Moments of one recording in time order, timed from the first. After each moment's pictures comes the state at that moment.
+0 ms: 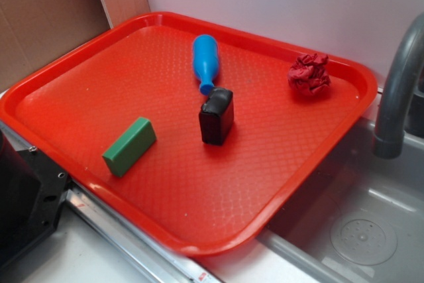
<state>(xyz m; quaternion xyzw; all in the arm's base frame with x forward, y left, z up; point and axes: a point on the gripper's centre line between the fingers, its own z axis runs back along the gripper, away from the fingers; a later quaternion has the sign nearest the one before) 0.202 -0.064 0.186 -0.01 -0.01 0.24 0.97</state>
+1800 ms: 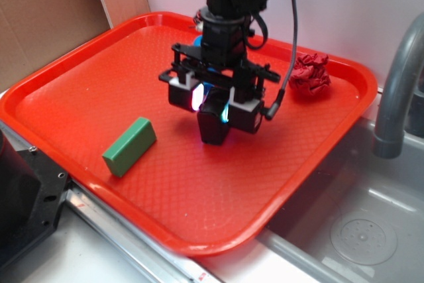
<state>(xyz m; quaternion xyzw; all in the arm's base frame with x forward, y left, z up) 0.232 -0.098 0.030 0.06 0.10 0.16 0.98</state>
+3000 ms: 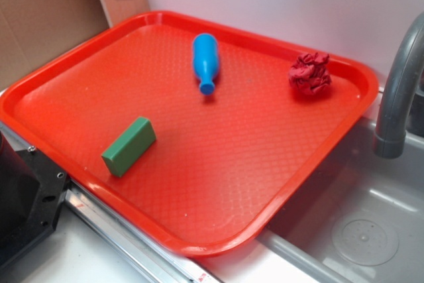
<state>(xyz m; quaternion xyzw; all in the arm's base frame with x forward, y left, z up) 0.210 -0.020 0.208 0.02 -0.04 0.20 0.98</state>
